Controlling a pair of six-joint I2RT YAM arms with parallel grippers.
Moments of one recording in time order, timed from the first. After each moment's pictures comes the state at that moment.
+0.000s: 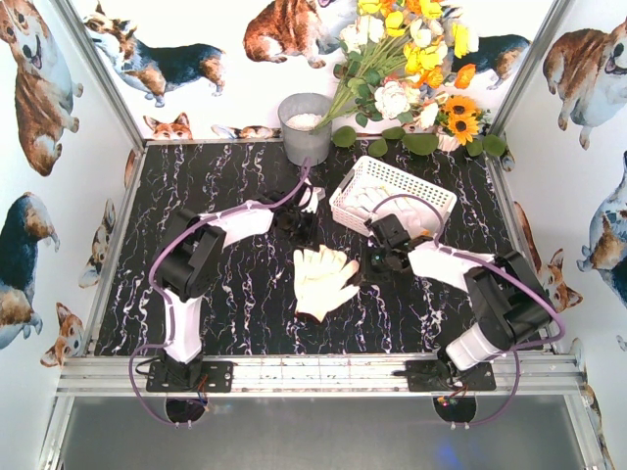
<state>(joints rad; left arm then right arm) -0.55 2.01 1.33 -0.35 0.40 -0.32 0.48 1.54 0.74 -0.26 -0.28 0.53</state>
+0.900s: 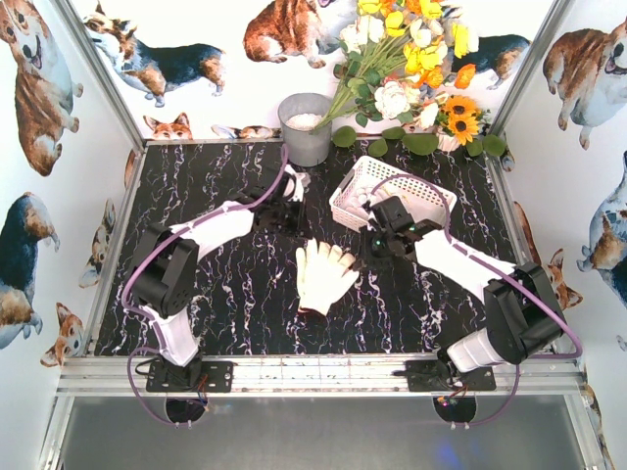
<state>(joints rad) -0.50 1.82 1.24 -0.30 0.40 -0.39 0.48 1.44 0.89 -0.46 -0.27 0.47</state>
